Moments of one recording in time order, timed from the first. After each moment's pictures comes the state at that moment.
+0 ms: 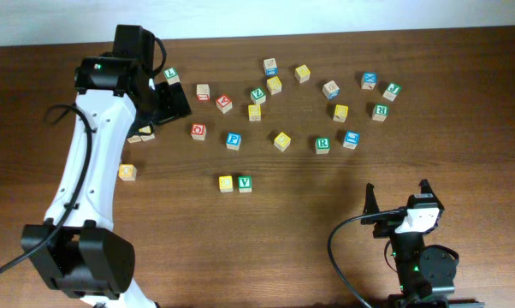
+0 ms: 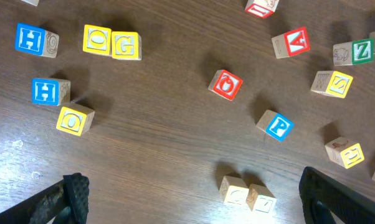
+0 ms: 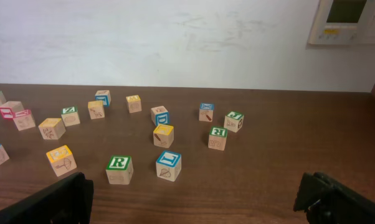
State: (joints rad) left arm -0.11 1.85 1.85 -1.28 -0.04 -0.44; right arm -0.01 0.01 0.01 -0.07 -0.02 0.00
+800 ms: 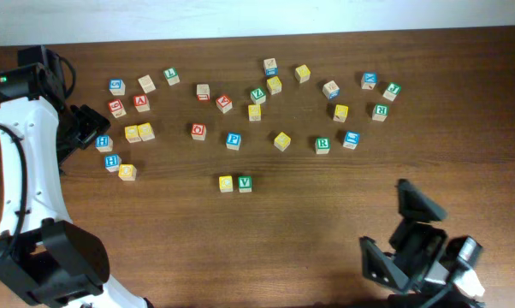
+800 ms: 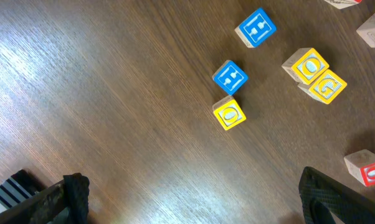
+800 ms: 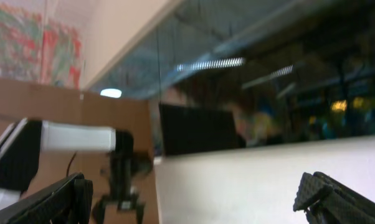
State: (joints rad) left arm 0.25 1.85 1.85 -1.47 -0.17 -0.65; right arm -0.01 0.02 0.09 0.77 -0.59 0.66
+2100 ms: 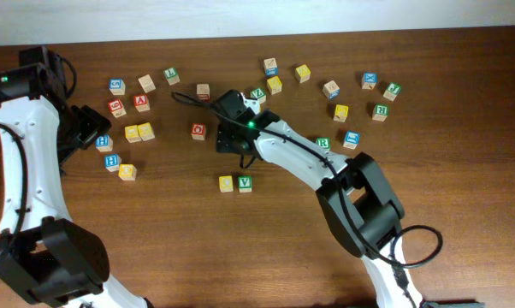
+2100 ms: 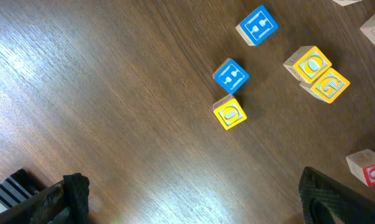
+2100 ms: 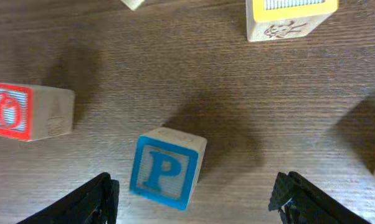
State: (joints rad) left arm 0.25 1.85 1.85 -1.47 -0.16 -0.65; right arm 0.67 2.24 1.72 -0.60 0.09 0.74
